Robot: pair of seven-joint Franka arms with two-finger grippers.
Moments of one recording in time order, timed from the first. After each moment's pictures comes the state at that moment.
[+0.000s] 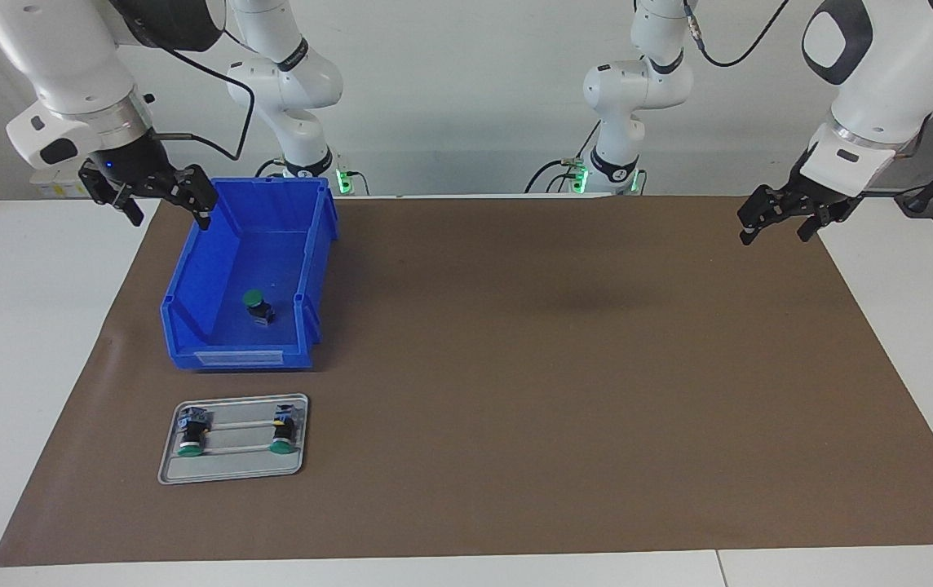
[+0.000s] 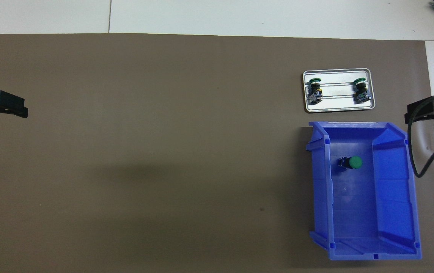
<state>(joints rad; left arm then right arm) 0.01 0.06 -0.02 -1.52 0.00 1.57 0.00 0.02 0.05 -0.05 -1.48 -0.06 1.50 0.03</state>
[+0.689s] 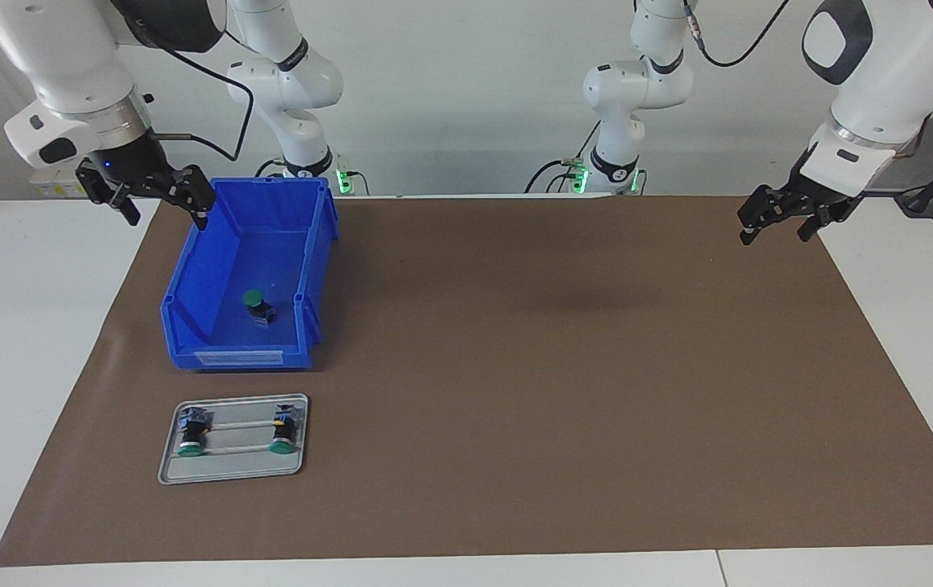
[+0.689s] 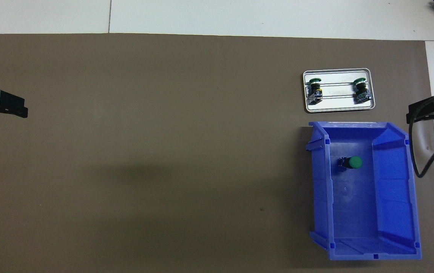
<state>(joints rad) 0.01 0.06 -0.02 -1.52 0.00 1.57 0.00 0.02 0.05 -0.05 -1.48 -0.07 1.50 0.03</state>
